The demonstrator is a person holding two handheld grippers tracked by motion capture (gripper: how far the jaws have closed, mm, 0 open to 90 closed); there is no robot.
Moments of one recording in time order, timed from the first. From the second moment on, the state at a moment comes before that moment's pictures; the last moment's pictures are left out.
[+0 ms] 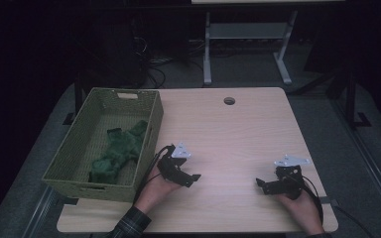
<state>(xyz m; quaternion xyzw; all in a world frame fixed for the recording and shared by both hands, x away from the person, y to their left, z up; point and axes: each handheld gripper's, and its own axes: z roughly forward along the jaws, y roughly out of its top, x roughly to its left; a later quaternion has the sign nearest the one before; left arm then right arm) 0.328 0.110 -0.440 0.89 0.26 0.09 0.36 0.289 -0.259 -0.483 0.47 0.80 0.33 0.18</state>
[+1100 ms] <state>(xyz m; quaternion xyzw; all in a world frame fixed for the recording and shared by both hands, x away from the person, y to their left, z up) 0.328 0.122 -0.375 0.89 0.23 0.10 0.39 0.288 -0.259 -0.484 0.47 0.80 0.33 0.18</state>
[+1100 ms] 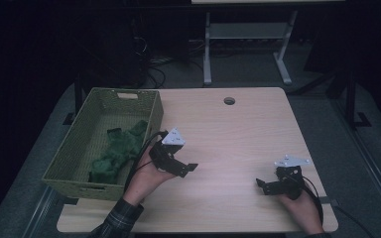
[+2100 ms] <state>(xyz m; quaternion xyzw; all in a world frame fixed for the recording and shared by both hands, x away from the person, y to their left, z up) 0.339 0.171 -0.346 0.88 0.24 0.10 0.40 0.289 -0.260 -0.484 0.47 0.80 0.33 0.18</state>
